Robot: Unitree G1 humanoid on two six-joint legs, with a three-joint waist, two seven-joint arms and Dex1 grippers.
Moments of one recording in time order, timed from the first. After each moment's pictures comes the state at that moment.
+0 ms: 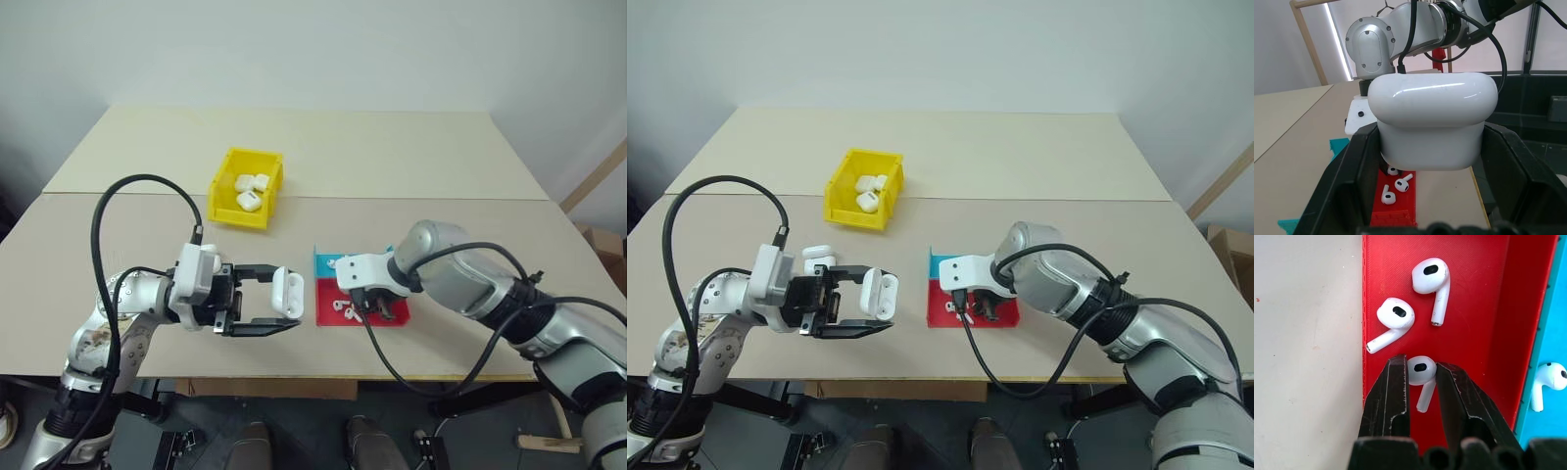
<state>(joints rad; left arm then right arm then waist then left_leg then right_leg) -0.27 0.67 0.02 -0.31 -0.65 0.18 -1.28 -1.00 -0.73 0.85 -0.11 -0.15 0.83 1.30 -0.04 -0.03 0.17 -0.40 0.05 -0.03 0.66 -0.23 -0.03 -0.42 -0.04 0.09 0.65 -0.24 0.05</state>
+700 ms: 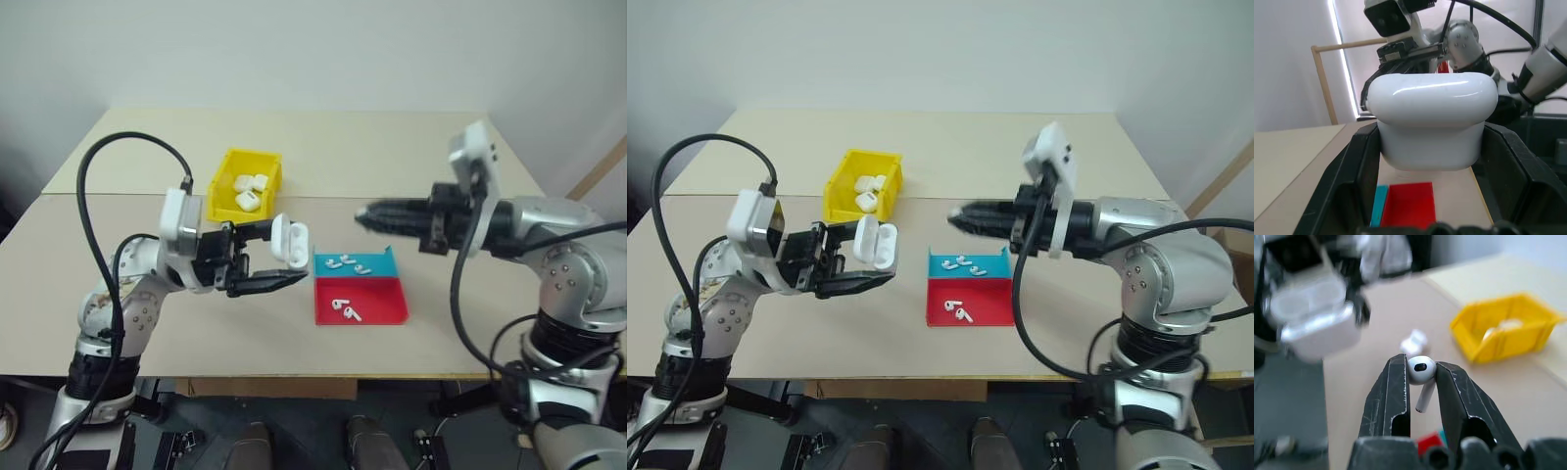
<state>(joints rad) -0.50 0.58 0.06 -0.22 -0.80 0.34 -1.23 -0.82 -0.38 -0.31 -0.46 0.49 1.24 1.00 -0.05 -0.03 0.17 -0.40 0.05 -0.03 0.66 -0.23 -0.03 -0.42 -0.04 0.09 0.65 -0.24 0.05</state>
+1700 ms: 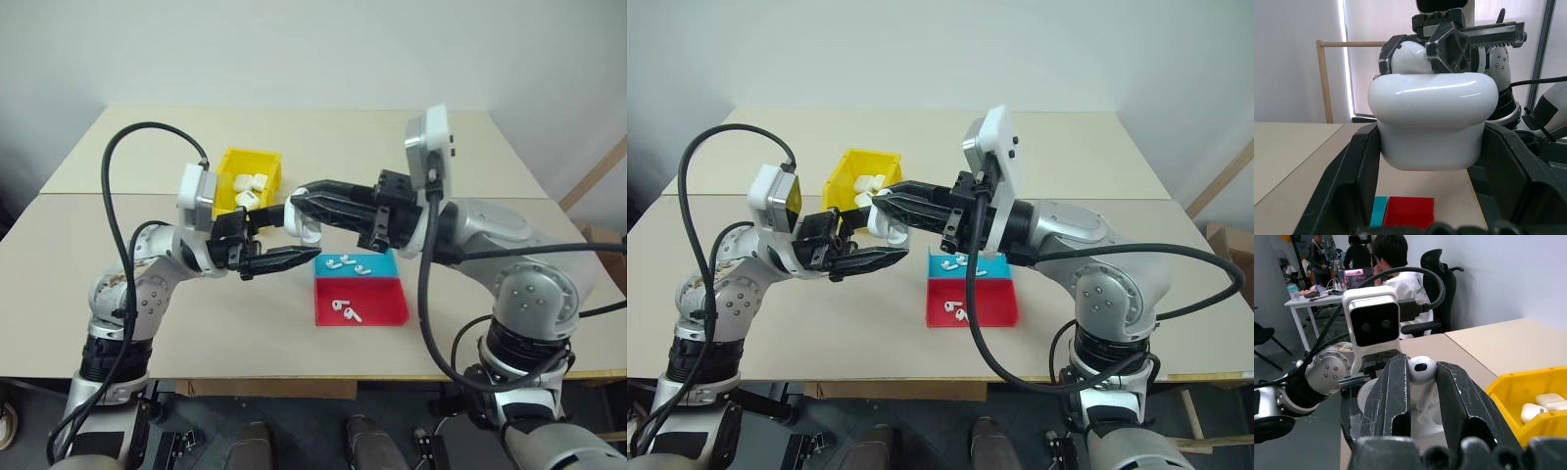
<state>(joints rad) -0.56 0.54 0.05 -0.19 -0.80 0.46 -1.17 -0.78 -0.32 -0.12 -0.53 0.79 1.06 0.64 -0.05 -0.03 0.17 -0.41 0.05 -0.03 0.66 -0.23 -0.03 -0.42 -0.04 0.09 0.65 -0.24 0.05</state>
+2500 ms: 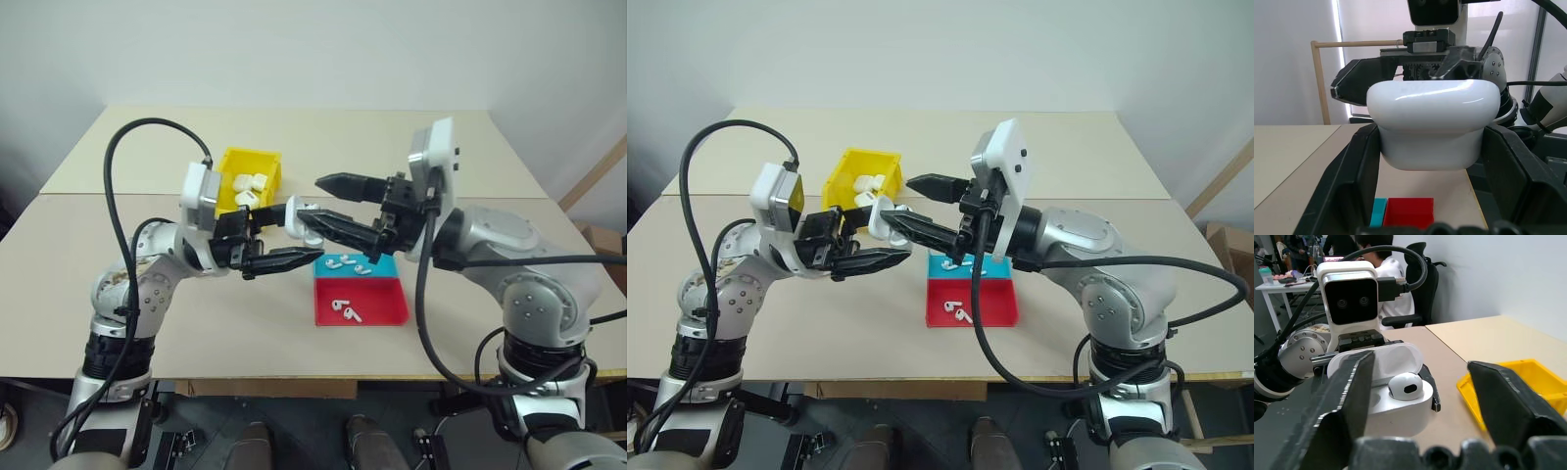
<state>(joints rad) -0.58 0.53 0.05 -0.19 -0.78 0.46 -1.19 -0.73 -0.45 -0.05 -0.53 0.79 0.91 0.63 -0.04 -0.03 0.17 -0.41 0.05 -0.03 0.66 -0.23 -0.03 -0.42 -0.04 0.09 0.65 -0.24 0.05</state>
